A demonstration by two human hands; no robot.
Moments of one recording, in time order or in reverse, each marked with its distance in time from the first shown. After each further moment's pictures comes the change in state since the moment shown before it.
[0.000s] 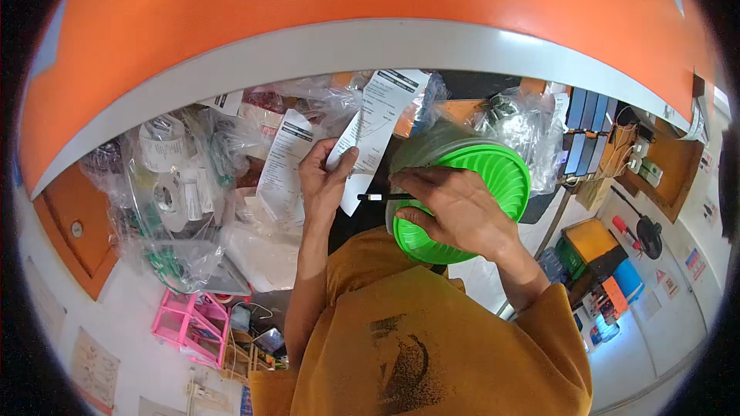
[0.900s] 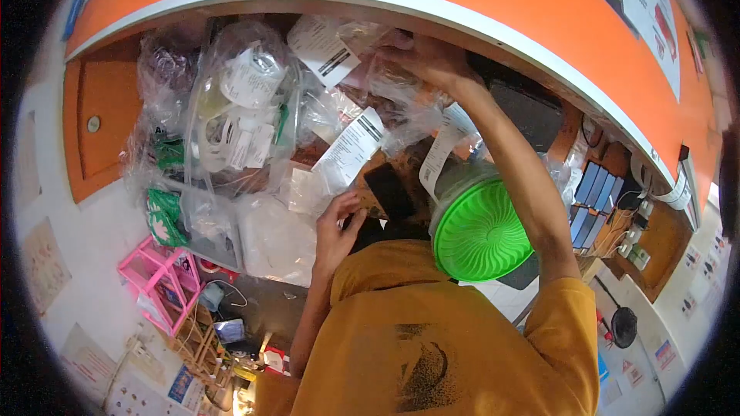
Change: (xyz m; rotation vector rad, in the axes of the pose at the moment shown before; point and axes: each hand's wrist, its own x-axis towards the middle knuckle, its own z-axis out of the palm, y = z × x) left_hand -0.112 -0.047 -0.090 0.144 0.120 0.164; right_hand 0.213 -0.059 -0.039 -0.224 0.298 -0.316
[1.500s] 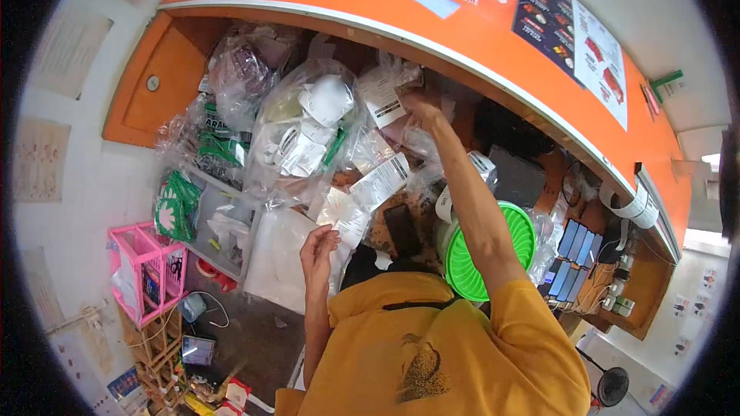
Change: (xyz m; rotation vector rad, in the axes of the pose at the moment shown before) left_hand -0.072 -0.036 -0.070 -0.546 0.364 0.030; right_hand 0.066 0.012 0.120 0.793 0.171 0.365
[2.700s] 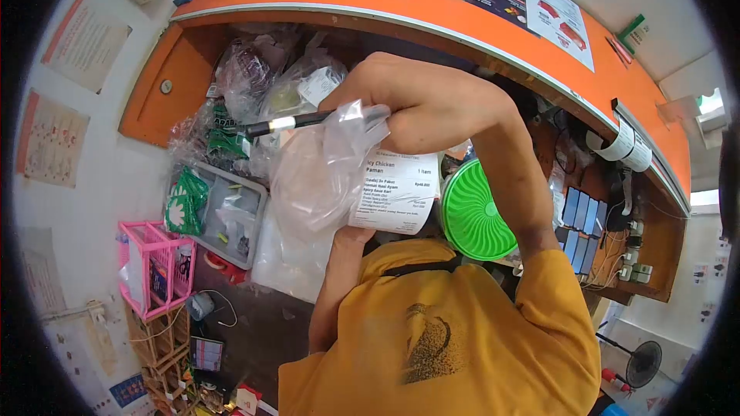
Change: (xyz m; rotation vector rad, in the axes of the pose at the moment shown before) left_hand -0.020 0.024 0.074 -0.810 -0.832 0.015; right_hand -0.306 -0.323 -0.025 -0.435 -0.921 -0.842
